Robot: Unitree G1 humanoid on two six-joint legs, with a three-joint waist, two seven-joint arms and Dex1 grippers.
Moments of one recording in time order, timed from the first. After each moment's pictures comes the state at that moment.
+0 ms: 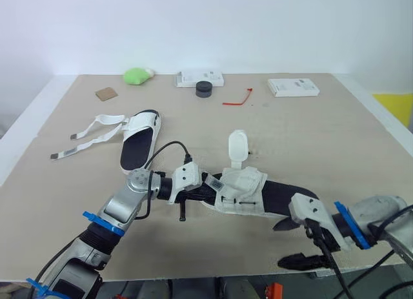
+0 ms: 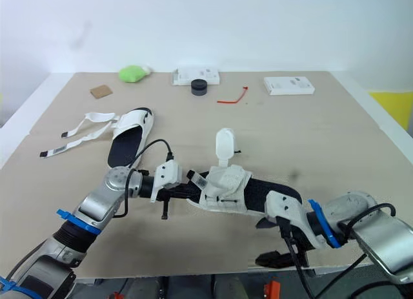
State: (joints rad) left arm -0.49 0.42 -0.37 0.07 -0.17 0.23 -1.13; right arm -0.04 -1.20 0.04 -0.49 0.44 0.70 1.26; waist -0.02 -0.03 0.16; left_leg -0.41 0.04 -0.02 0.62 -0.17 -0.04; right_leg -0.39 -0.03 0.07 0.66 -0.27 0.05
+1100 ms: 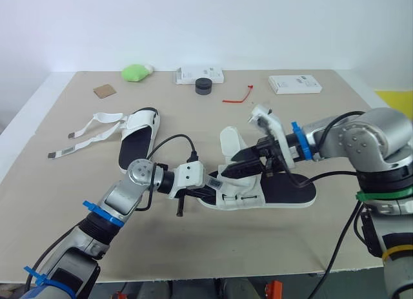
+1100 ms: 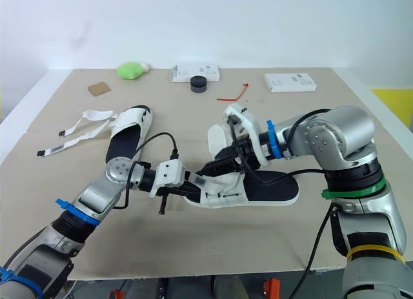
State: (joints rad) left arm -0.58 0.46 -0.42 0.07 -0.11 0.18 -1.17; right arm -0.96 -0.76 0.22 -0.15 0.82 1.51 0.87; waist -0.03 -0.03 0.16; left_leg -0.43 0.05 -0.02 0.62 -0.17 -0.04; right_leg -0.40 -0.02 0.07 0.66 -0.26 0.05
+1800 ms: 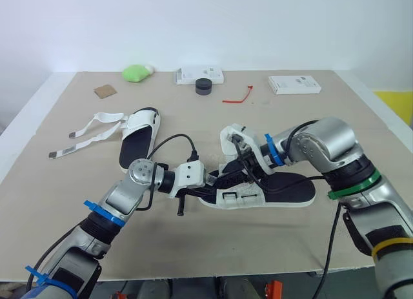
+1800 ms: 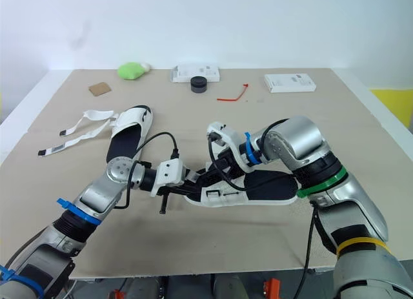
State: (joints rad) left arm -0.57 0.45 -0.42 0.08 -0.11 0.18 -1.16; right arm -1.03 -0.68 0.49 0.06 0.62 1.33 1.01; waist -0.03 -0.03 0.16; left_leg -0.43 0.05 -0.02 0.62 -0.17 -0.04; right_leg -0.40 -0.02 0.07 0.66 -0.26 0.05
